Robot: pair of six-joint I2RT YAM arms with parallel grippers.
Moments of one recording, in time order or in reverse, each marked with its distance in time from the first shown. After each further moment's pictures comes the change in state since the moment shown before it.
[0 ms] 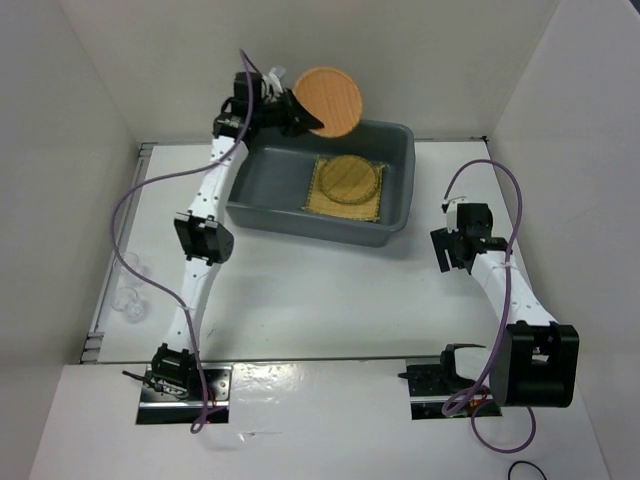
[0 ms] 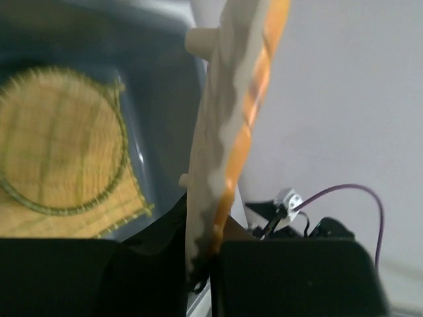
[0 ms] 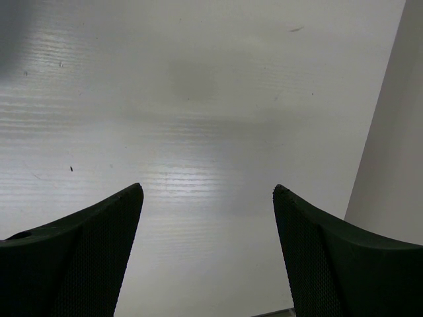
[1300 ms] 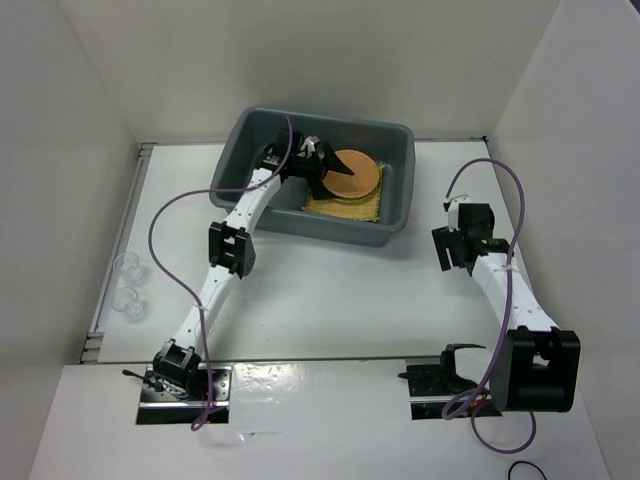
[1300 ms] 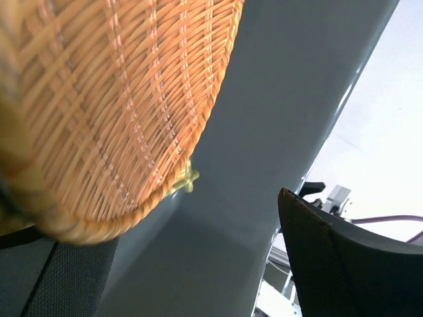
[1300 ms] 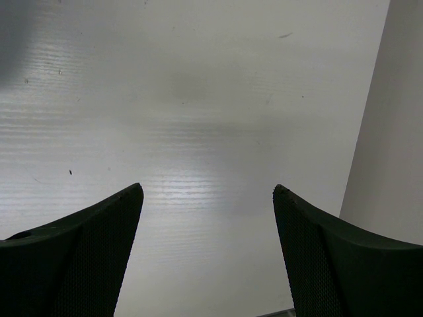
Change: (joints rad) left arm -0.127 0.431 0.137 -0.069 0.157 -0.220; right arm 0.000 -0.029 0.000 0.006 0.010 0.003
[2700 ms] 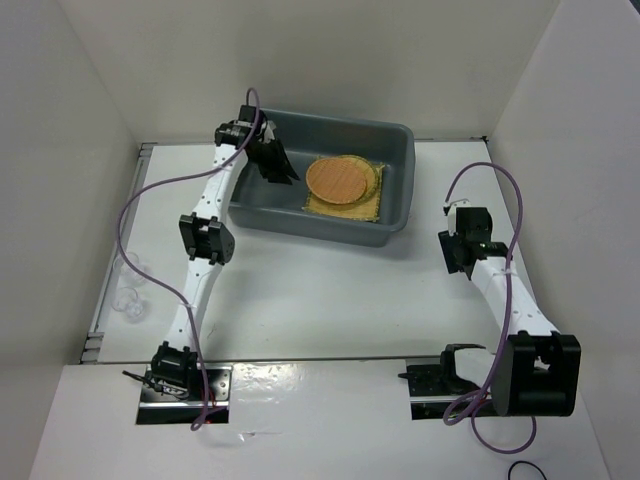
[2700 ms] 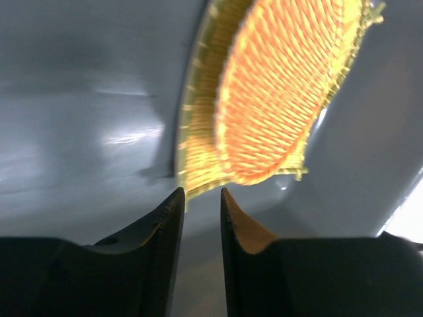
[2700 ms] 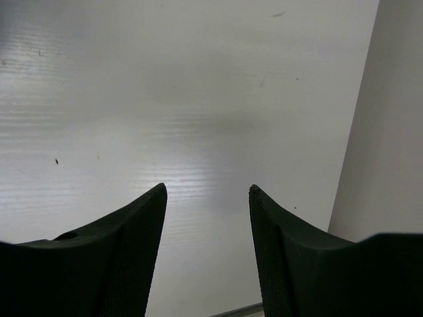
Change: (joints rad) left arm 0.134 -0.218 0.005 -0.592 -0.431 0.472; right arm 0.014 -0.014 -0.019 -0.015 0.052 0.006
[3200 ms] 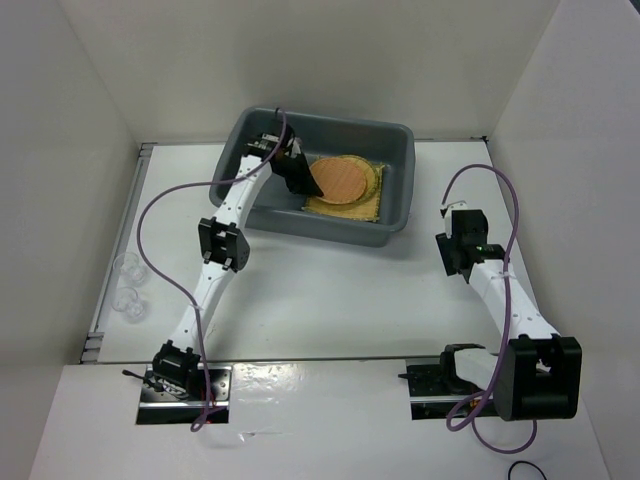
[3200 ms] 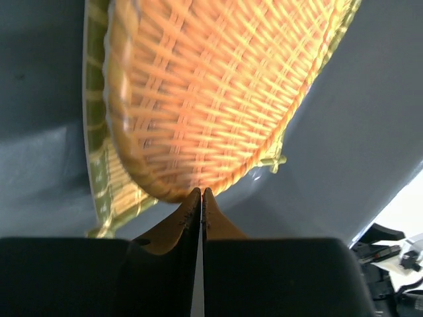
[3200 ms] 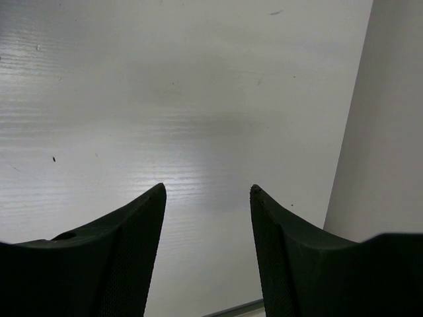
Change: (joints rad) left arm -0.110 0.085 0.008 0.058 0.102 -0.134; right arm 0.037 -0.026 -0.027 0.004 0.048 0.006
